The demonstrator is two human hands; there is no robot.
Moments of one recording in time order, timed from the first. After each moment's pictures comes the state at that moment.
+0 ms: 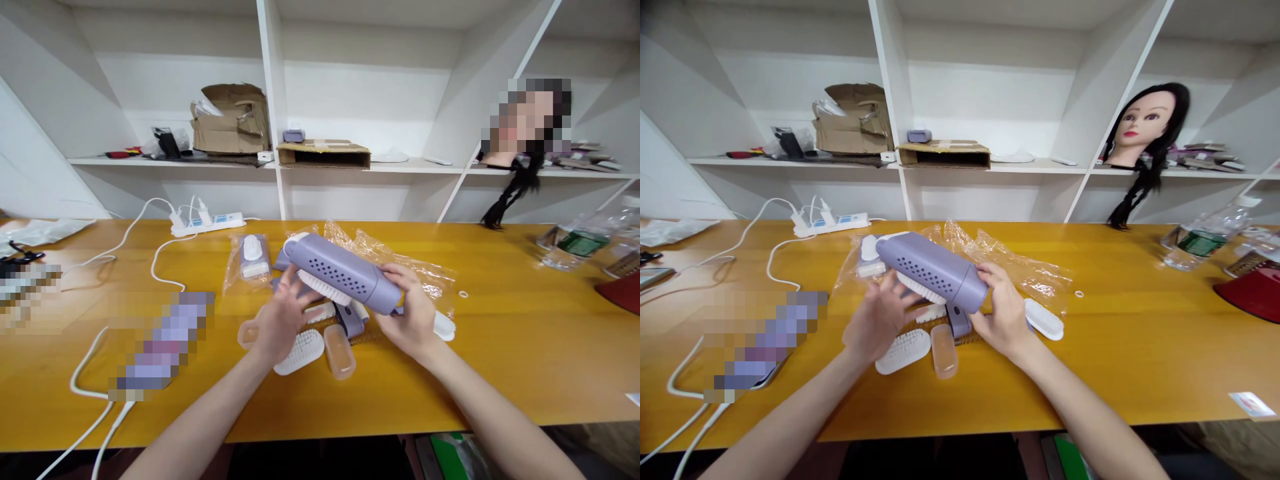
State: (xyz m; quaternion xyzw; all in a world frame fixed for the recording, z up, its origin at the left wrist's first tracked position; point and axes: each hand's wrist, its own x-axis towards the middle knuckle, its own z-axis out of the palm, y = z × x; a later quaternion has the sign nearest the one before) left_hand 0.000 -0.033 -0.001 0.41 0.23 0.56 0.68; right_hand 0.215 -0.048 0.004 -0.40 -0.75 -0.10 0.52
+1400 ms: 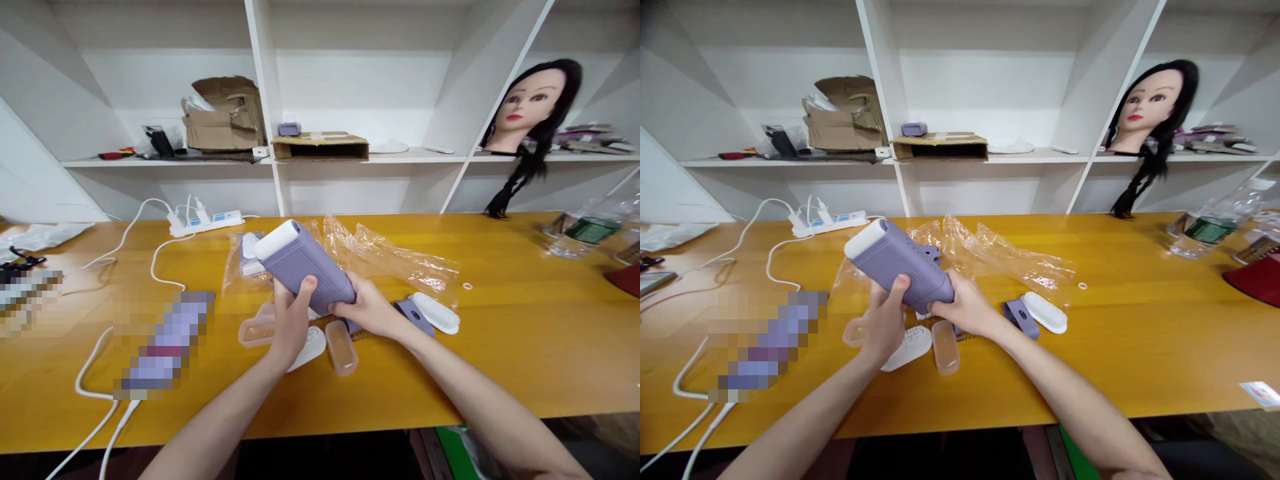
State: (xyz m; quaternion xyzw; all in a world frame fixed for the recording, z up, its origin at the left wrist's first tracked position) left_hand 0.025 -0.028 -0.010 0.47 0.40 0.68 0.41; right_hand 0.171 -0.029 0.017 -0.47 -0.71 0.36 0.39
